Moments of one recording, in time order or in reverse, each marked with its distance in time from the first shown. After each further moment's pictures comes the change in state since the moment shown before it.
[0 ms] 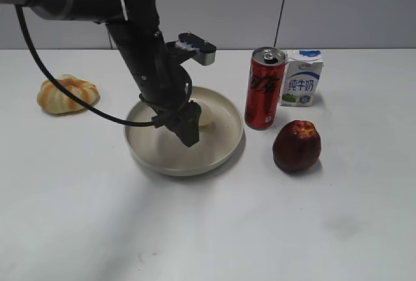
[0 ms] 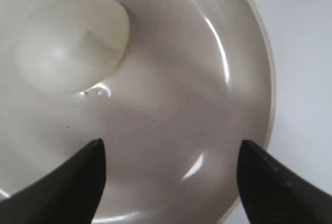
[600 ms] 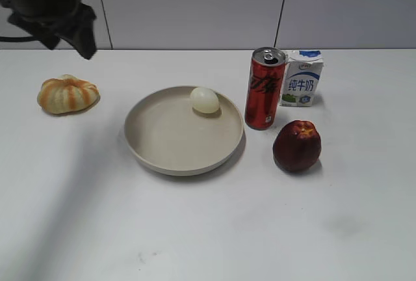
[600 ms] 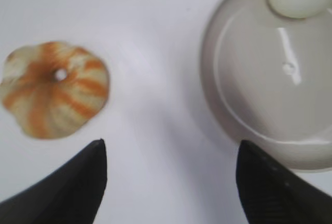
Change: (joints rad) left arm 0.302 -0.279 -0.002 0.210 0.103 -0.393; right arm 0.000 0.000 0.000 0.000 0.000 0.000
